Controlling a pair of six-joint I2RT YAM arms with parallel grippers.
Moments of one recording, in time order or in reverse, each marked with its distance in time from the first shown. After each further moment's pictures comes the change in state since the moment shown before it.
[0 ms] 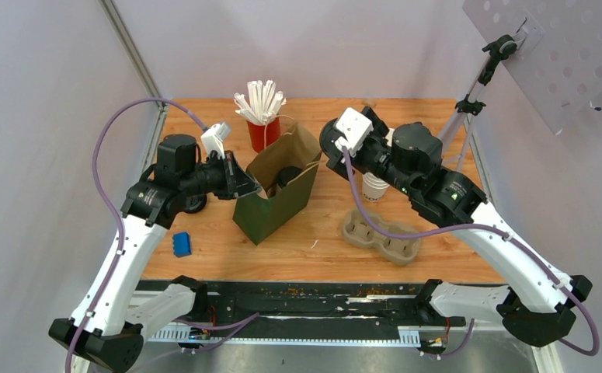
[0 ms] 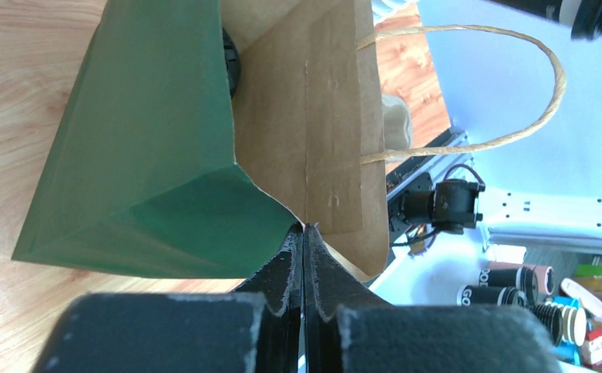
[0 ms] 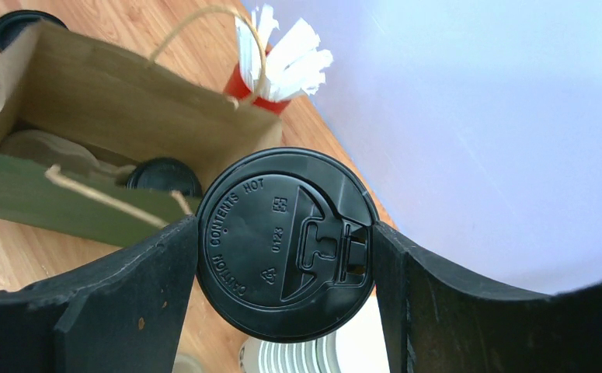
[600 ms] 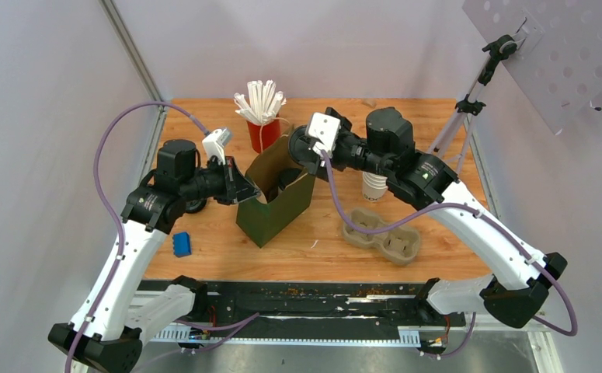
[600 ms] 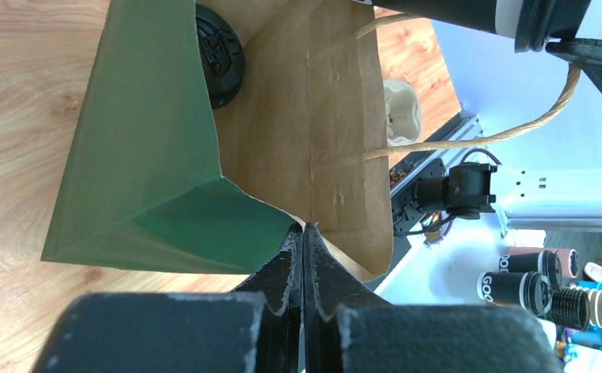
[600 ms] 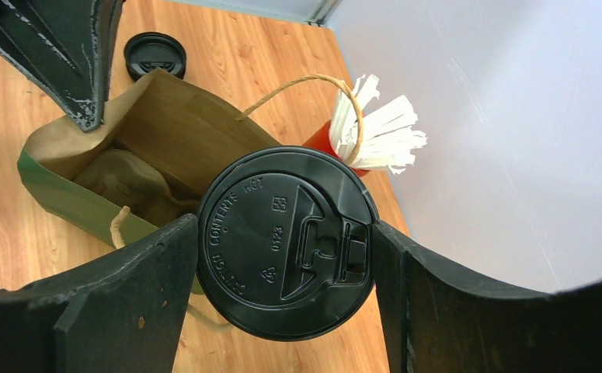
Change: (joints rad) left arm 0.000 -0.049 -0.066 0.020 0.032 0.067; right arm -0.029 0.159 0.075 0.043 -0.358 -0.104
